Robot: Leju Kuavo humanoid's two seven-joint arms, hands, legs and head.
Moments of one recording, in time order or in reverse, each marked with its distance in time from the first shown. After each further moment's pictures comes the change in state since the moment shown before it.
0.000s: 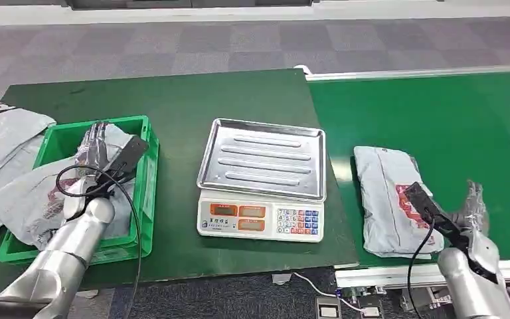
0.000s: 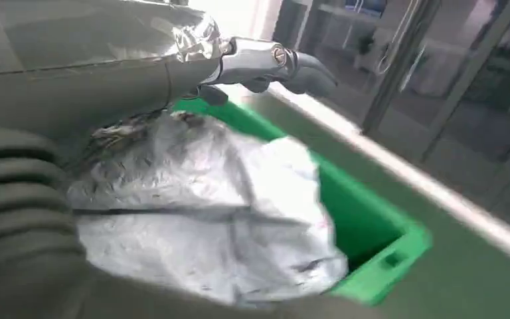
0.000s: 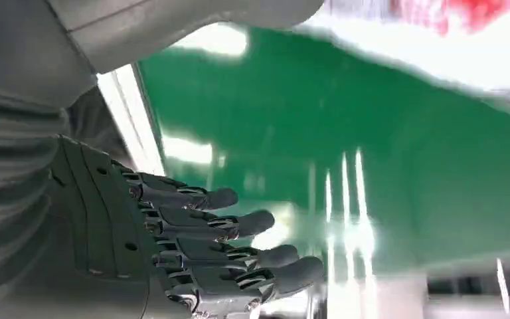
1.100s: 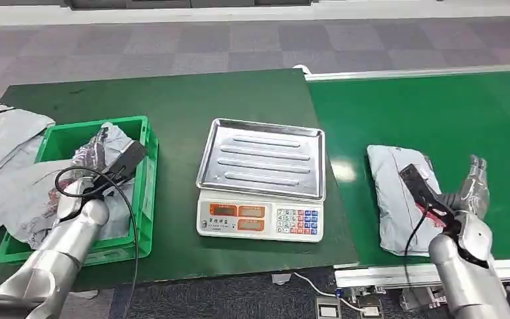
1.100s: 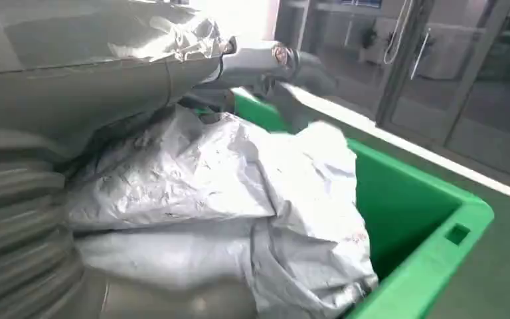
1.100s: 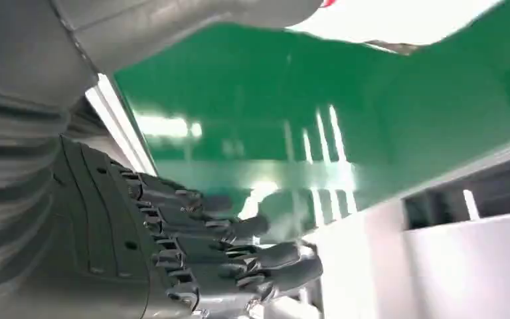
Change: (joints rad) left arm -0.017 0.031 -0.027 0.053 -0.077 -0.060 0.055; right arm -0.038 0.018 0.069 -0.048 0.090 -0.161 0.032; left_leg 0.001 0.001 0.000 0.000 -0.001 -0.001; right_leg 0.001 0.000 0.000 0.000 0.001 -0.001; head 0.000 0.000
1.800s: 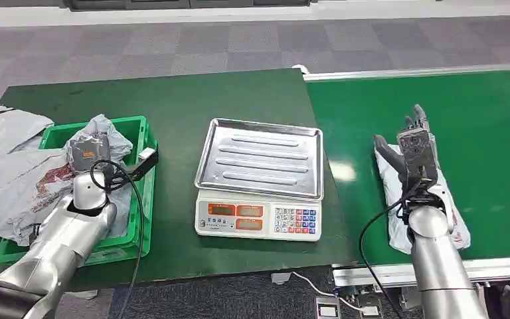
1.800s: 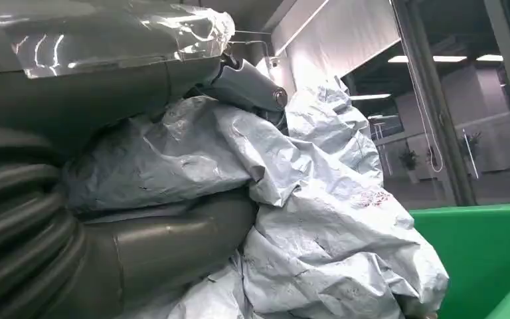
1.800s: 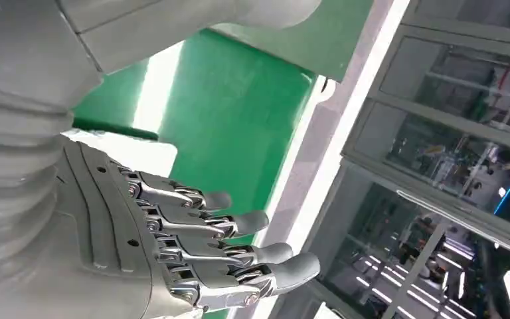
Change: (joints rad) left arm -0.064 0.031 -0.190 0.053 -0.607 -0.003 0.441; right arm -0.075 0.153 0.071 -0.239 -0.761 0.158 -0.392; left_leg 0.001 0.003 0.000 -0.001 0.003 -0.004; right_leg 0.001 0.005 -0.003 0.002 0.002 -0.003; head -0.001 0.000
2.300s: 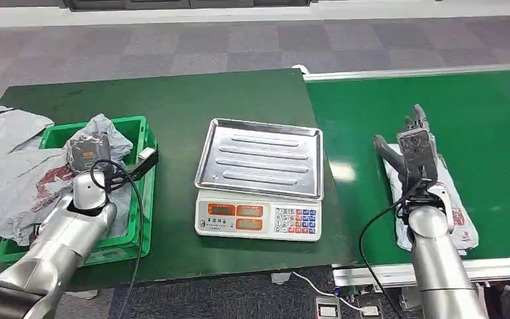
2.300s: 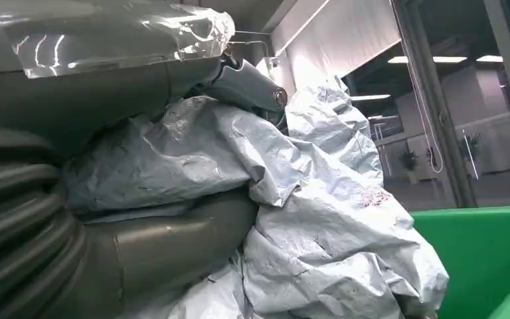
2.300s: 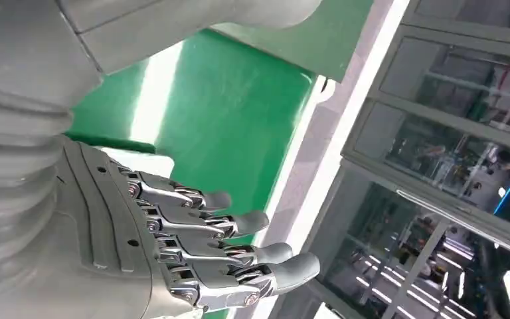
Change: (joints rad) left arm 0.000 0.000 0.000 -0.002 0.000 0.000 0.000; right arm 0.000 0.000 0.000 0.000 0.000 0.000 0.000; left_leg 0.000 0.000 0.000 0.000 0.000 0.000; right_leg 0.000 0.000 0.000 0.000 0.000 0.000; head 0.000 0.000
